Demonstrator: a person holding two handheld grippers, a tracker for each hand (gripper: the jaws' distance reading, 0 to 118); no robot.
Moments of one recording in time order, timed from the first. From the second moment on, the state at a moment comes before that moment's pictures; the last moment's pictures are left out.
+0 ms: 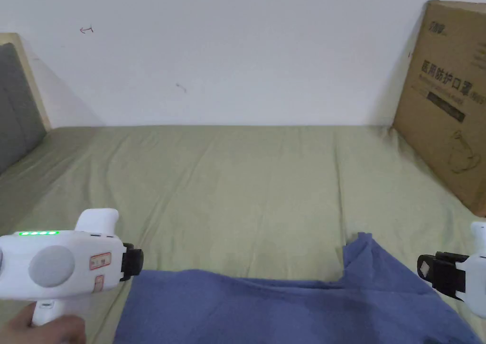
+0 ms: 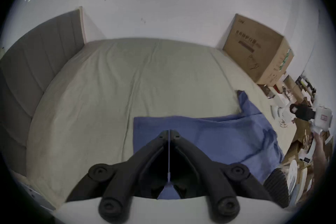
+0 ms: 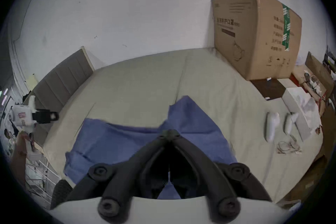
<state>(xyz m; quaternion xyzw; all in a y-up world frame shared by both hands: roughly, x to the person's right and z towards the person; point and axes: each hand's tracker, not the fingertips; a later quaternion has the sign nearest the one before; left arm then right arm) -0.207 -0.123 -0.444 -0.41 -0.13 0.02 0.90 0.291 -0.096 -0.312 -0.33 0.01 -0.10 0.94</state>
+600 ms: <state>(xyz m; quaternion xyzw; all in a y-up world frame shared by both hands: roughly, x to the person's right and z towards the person) -0.208 -0.241 -0.547 -0.47 -0.12 -0.07 0.87 0.353 -0.173 -0.425 -0.44 -0.02 -0.12 0.89</state>
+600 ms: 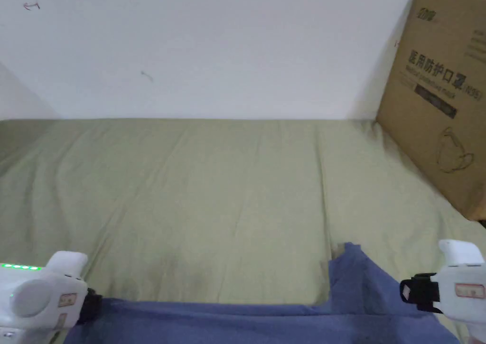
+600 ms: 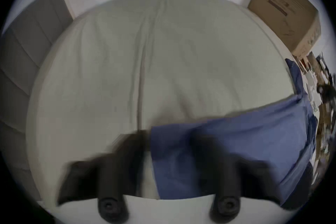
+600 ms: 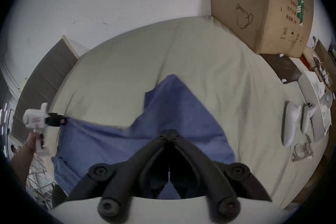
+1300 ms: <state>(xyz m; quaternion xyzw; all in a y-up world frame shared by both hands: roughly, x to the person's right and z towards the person) -0.214 -0.185 -0.495 -0.47 -0.14 0.00 0.87 0.396 -0.222 -0.508 -0.54 -0.05 -0.01 0.84</state>
